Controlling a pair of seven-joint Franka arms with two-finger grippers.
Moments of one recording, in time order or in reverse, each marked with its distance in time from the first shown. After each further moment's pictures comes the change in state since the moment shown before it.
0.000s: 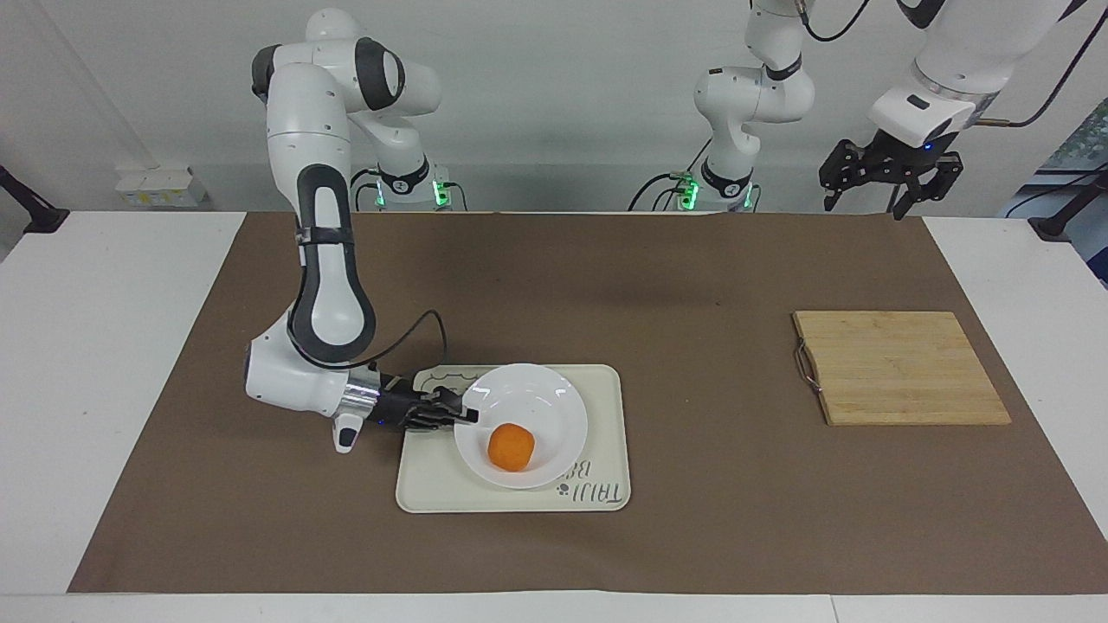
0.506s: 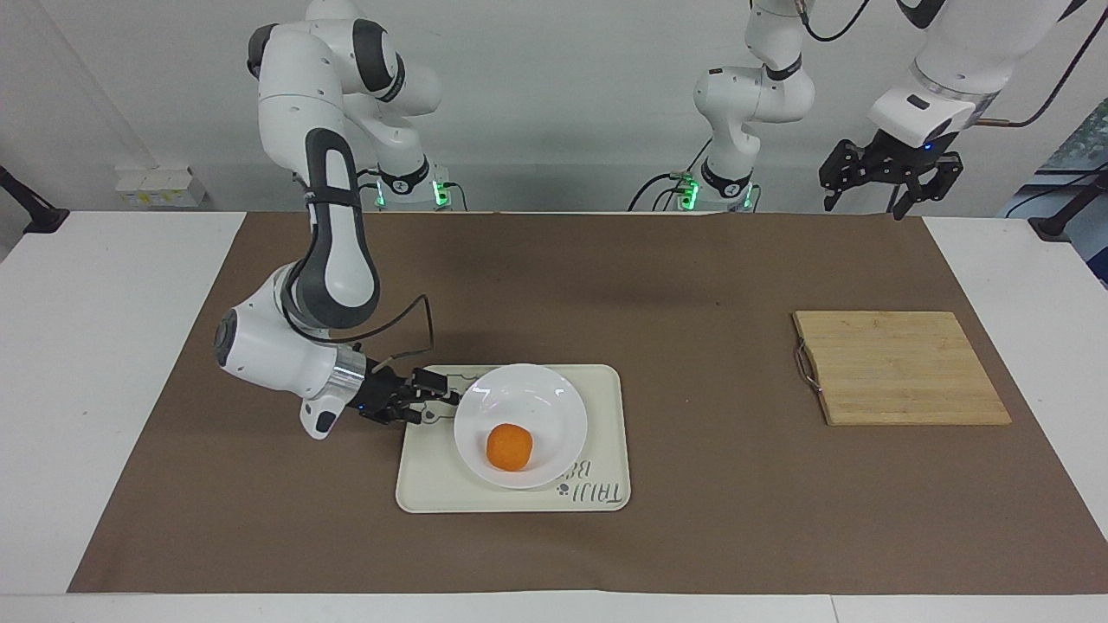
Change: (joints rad) left arm 0.000 0.000 0.000 0.000 0.000 0.000 0.000; right arm -0.002 -0.095 -0.003 0.025 -0.283 0.001 0.128
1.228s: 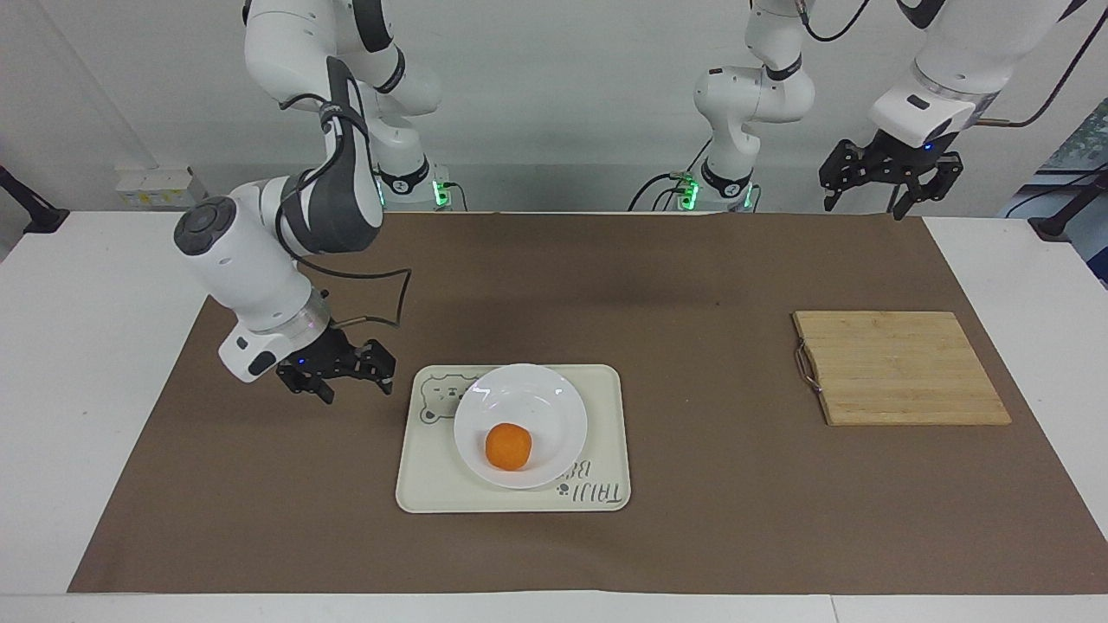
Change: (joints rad) left arm 0.000 0.000 0.000 0.000 0.000 0.000 0.000; right arm 0.037 -0.195 0.003 0.010 -0.565 0.026 0.380
